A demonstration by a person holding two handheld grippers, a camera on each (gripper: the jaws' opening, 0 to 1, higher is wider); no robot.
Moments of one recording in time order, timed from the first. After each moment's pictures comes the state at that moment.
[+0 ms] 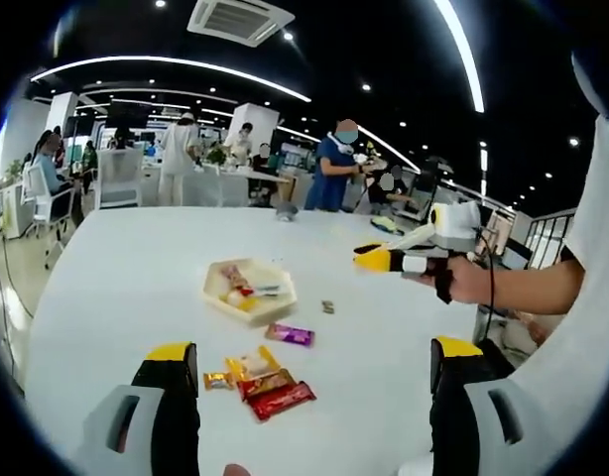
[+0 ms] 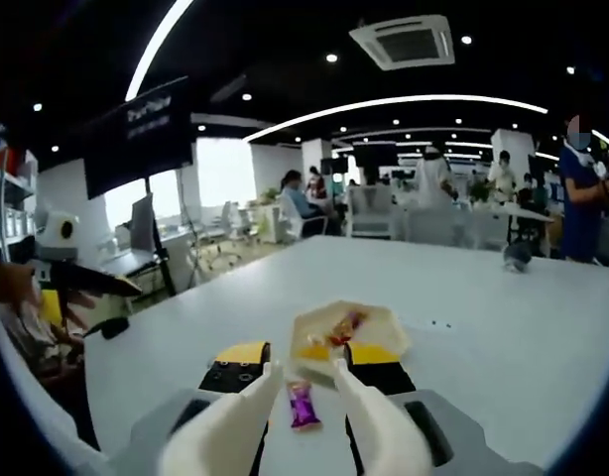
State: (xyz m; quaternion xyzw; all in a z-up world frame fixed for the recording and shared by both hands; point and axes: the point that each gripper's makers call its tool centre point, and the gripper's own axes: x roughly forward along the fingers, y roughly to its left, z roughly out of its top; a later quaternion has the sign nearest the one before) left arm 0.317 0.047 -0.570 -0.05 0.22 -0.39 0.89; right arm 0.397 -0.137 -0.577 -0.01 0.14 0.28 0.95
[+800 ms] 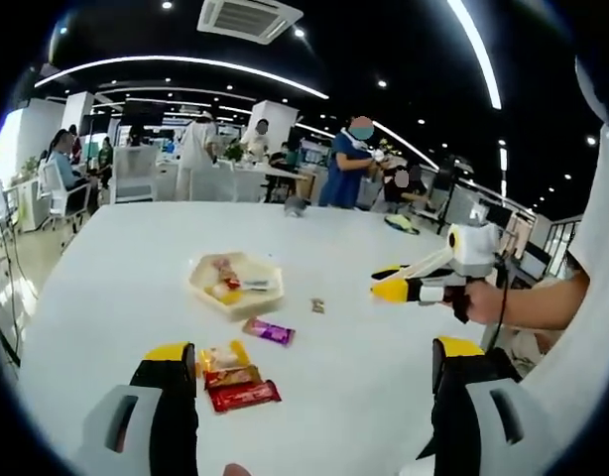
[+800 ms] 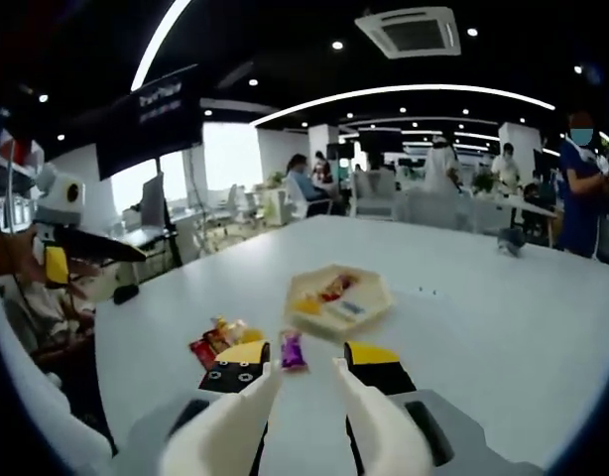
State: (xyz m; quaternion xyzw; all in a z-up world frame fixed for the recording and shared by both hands) left arm 0.283 -0.005 -0.573 -0.05 0.23 -0.33 0.91; right arm 0.352 -0.186 -0.611 -0.02 0.16 0.31 0.94
